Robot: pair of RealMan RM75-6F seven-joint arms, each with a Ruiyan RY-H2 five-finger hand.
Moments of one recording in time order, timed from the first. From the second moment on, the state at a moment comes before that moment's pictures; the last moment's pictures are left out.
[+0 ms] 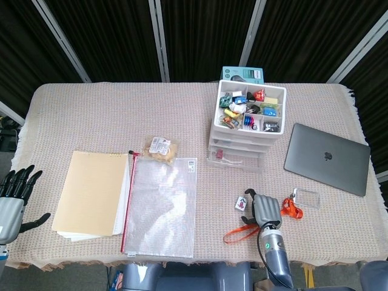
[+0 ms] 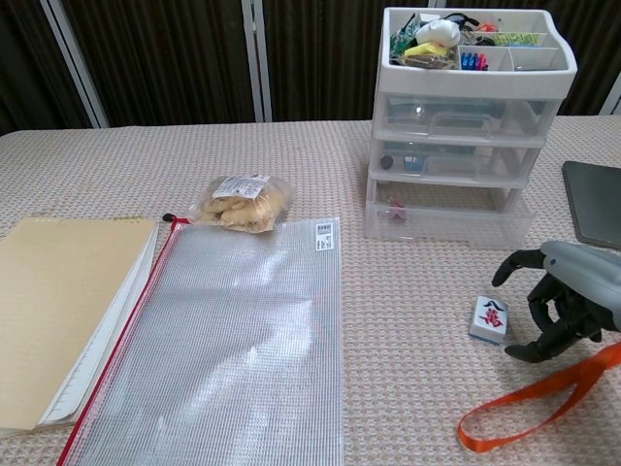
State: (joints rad) left arm -0.08 -1.13 -0.01 -1.61 1.60 1.55 0.06; right arm 0.54 -1.69 0.04 -1.79 -0.72 1.48 -0.57
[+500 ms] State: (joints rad) left arm -0.08 -1.13 -0.01 -1.61 1.60 1.54 0.05; right arm 0.51 -1.75 0.10 -1.74 -0.71 1.45 -0.61
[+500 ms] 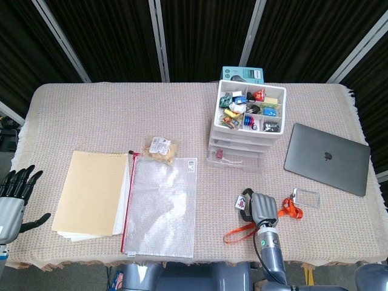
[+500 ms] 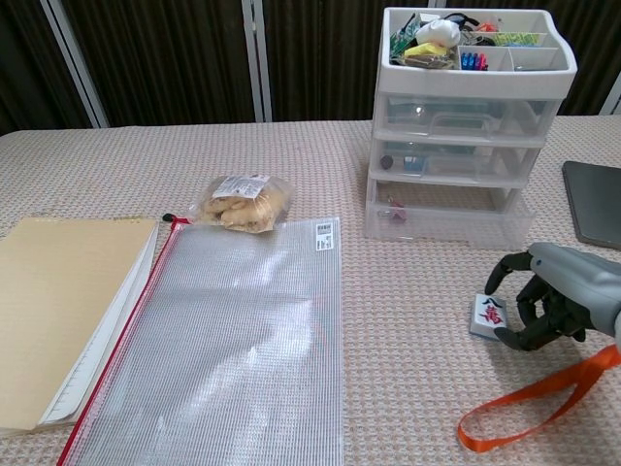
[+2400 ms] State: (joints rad) left arm -0.08 -1.12 -0.01 -1.64 1.57 1.51 0.03; right arm 0.63 -1.84 0.45 -1.42 -0.72 1.38 -0.56
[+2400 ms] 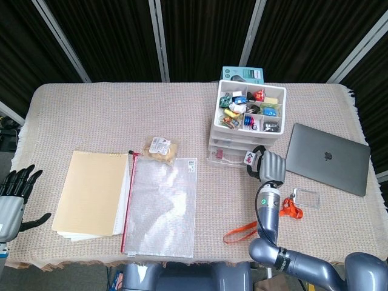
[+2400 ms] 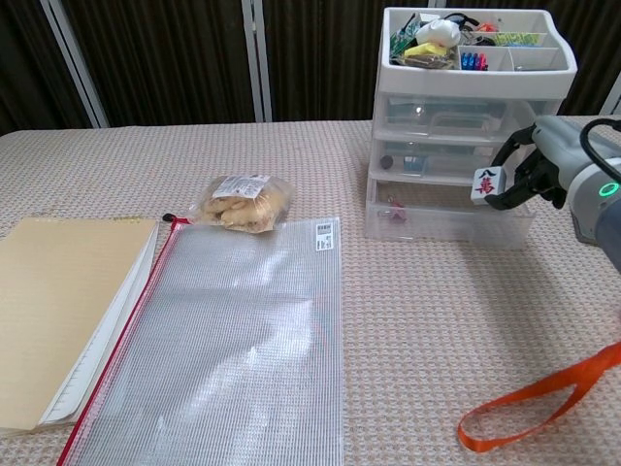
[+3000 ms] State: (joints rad) left arm -0.08 -1.12 -0.01 -1.64 1.57 1.52 0.04; right arm 0.58 -1.83 0.44 -1.44 -0.76 1.40 -0.50
